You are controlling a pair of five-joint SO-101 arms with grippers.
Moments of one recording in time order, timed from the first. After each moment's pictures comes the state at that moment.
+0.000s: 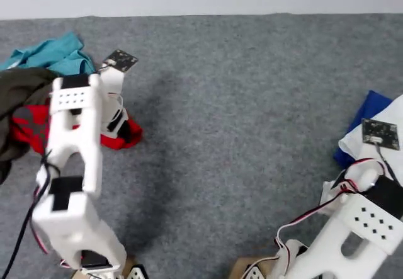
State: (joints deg) left arm -9.7 19.6 -2.1 81.5 -25.7; right arm 34.1 -48.2 36.6 99.5 20.1
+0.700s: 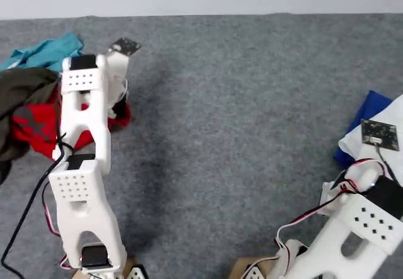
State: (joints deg) left arm -8.6 40.3 -37.8 95.6 -24.4; right arm 34.1 -48.2 36.6 99.7 20.1
